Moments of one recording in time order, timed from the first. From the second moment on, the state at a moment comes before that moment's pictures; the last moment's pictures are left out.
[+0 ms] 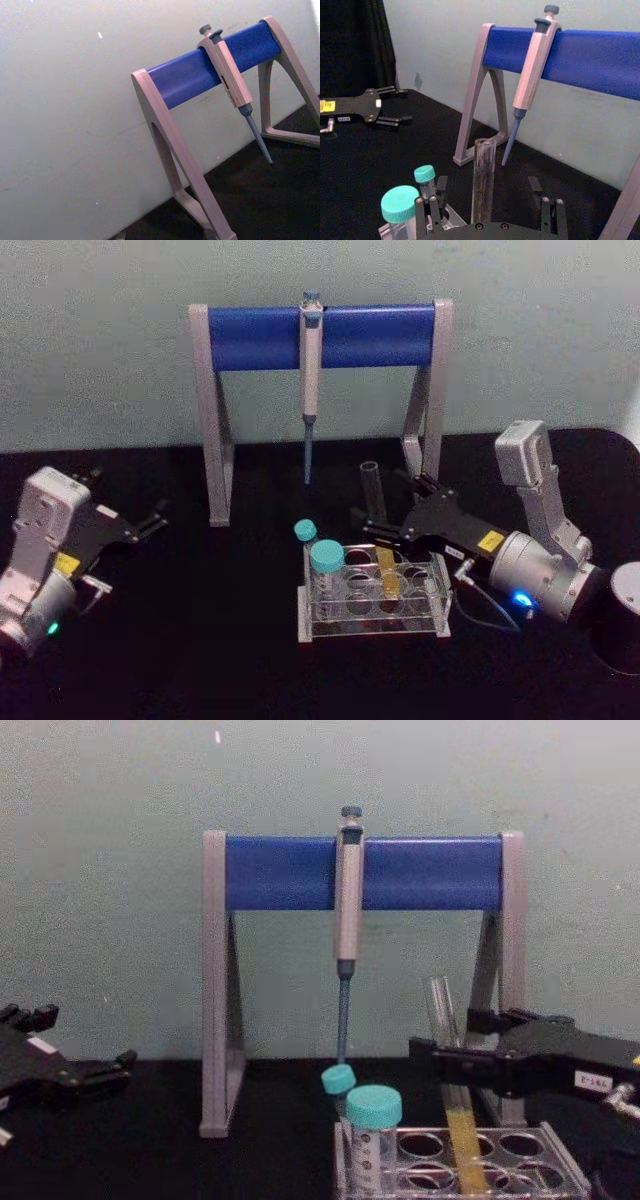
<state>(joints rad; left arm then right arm) -0.20 0.60 0.45 -1.41 -0.25 -0.12 0.03 0.31 0.43 -0.44 -1.38 0.43 -0.01 0.51</state>
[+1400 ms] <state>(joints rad) -0.20 0.60 0.45 -1.41 -0.25 -0.12 0.03 0.31 0.43 -0.44 -1.38 0.42 0.00 0.52</state>
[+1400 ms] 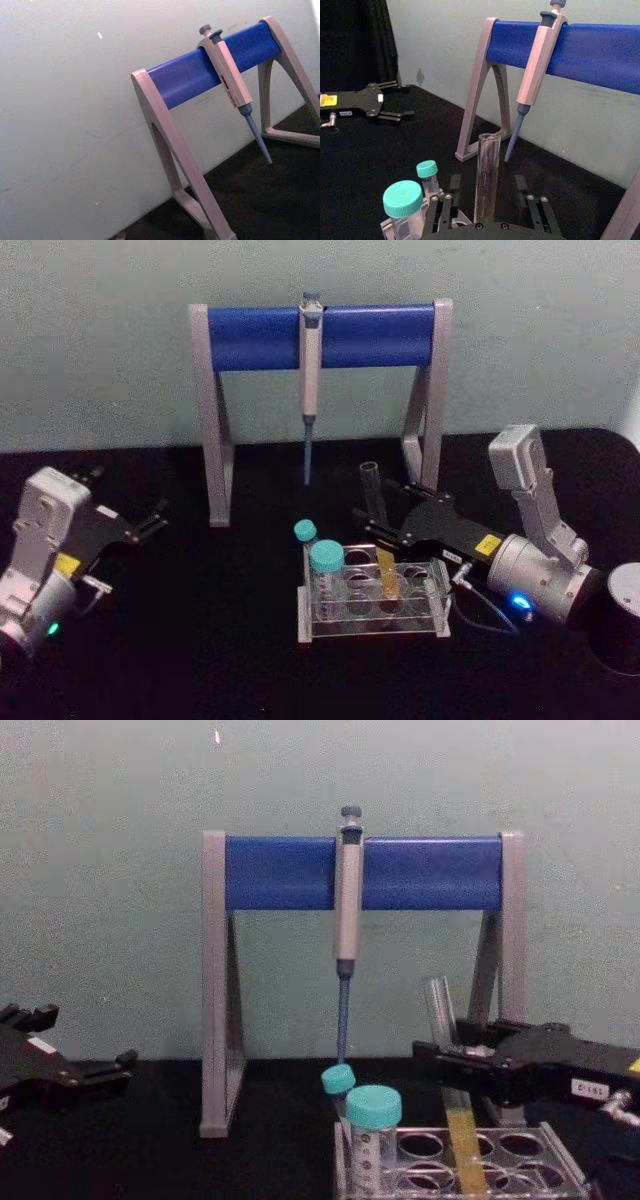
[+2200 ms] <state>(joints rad) -0.20 0.60 0.45 -1.41 -0.25 -0.12 0.03 0.31 0.43 -0.44 -1.38 0.42 0.00 0.52</state>
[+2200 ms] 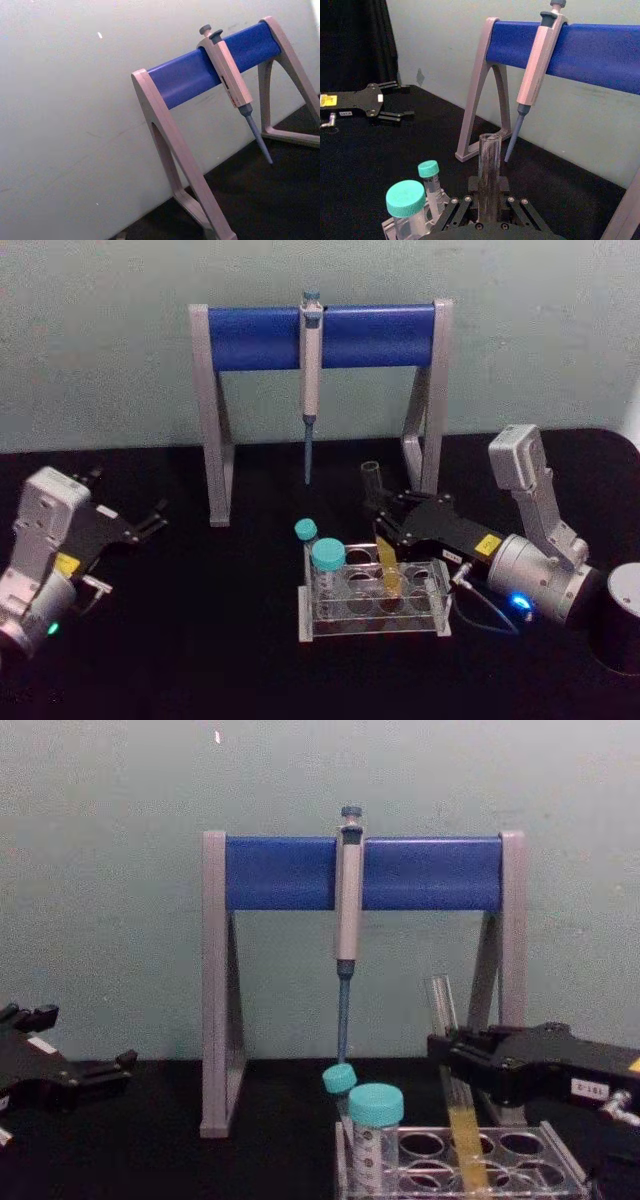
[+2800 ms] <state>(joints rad) -0.20 0.60 0.45 -1.41 -0.25 -0.12 0.03 0.28 0.44 -0.39 -1.42 0.55 -0.04 0.60</state>
